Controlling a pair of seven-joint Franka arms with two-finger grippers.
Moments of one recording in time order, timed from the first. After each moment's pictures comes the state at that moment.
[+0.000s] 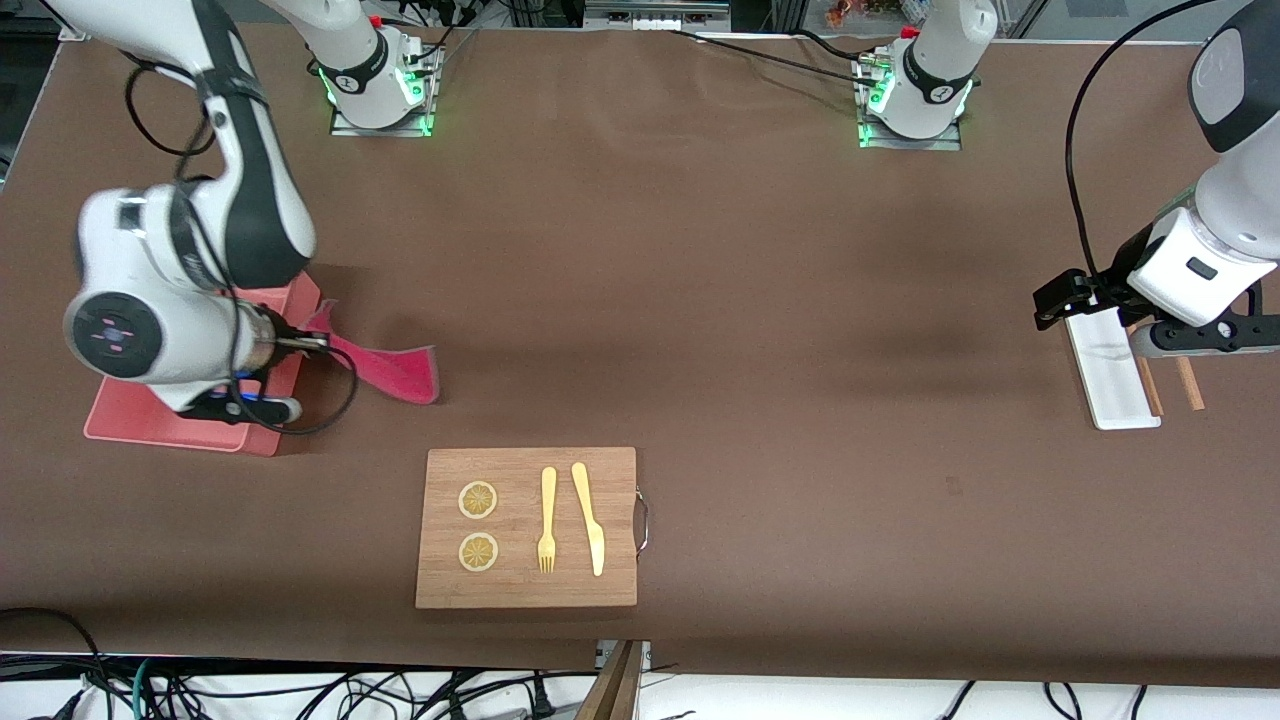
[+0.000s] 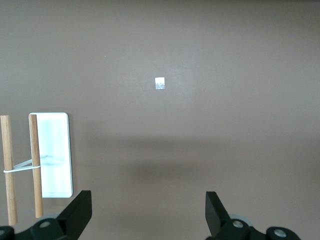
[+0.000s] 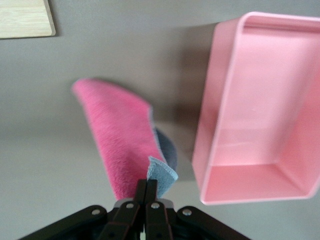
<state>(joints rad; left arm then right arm) -0.05 0.11 0.00 -1.63 0.02 1.75 -0.13 0.22 0.42 -0.11 -1.48 -0.04 1.56 0.16</state>
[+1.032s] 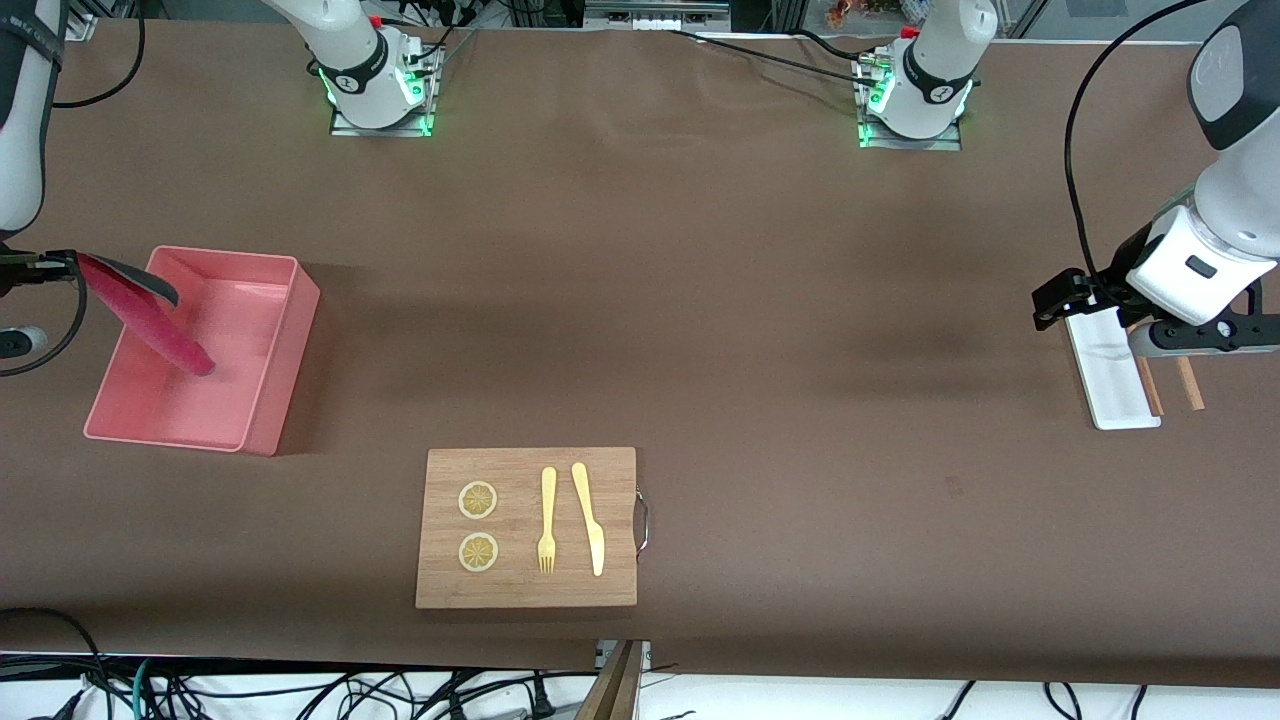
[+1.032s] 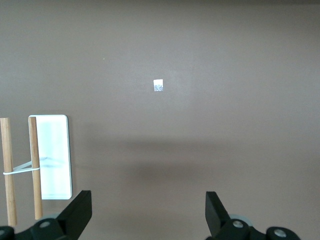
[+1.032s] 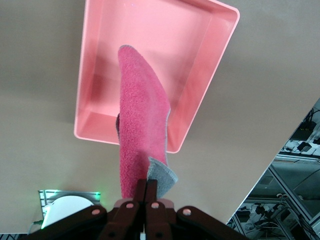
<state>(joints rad) -0.05 0.11 -0.01 -1.62 0.02 1.75 -0.13 0.17 0.39 -0.40 -1.34 -0.15 1.36 -0.41</state>
